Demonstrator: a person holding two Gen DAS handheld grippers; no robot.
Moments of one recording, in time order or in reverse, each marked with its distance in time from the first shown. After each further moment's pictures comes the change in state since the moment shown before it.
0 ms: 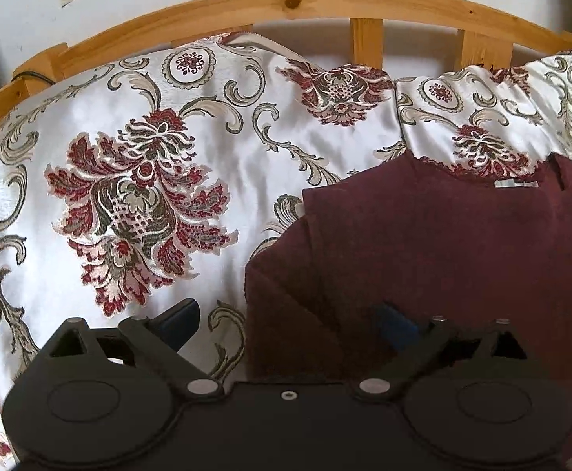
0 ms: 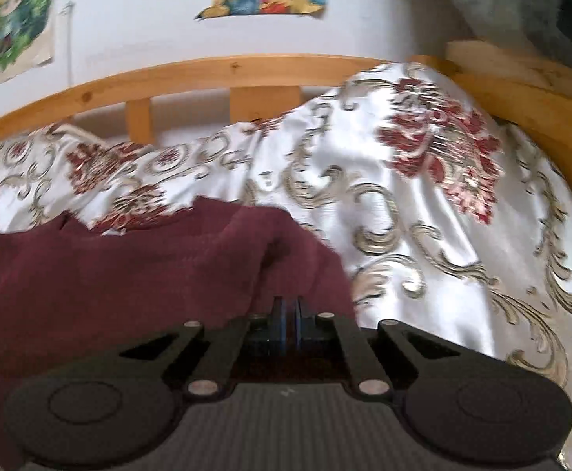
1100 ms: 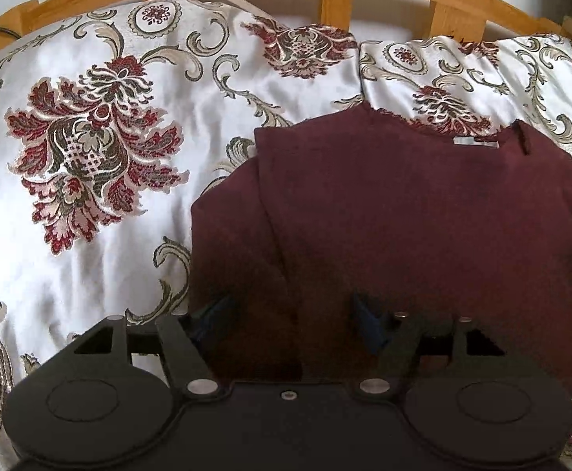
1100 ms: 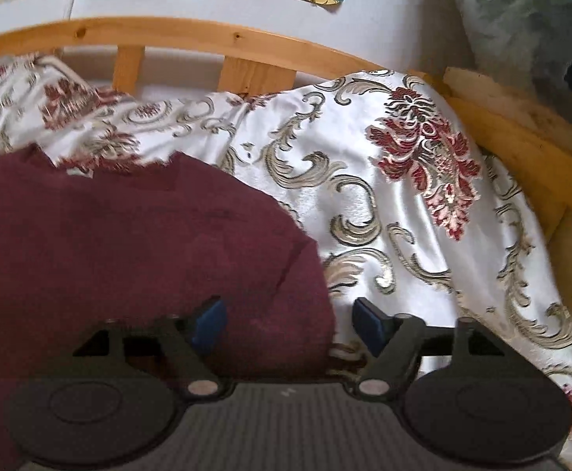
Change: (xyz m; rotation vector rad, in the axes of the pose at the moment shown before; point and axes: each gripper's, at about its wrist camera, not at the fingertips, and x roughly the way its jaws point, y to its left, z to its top) left arm 0.003 -0.009 -0.023 -0.021 0.104 -0.125; right arm 0.012 0.029 -0.018 -0.216 0.028 -0.205
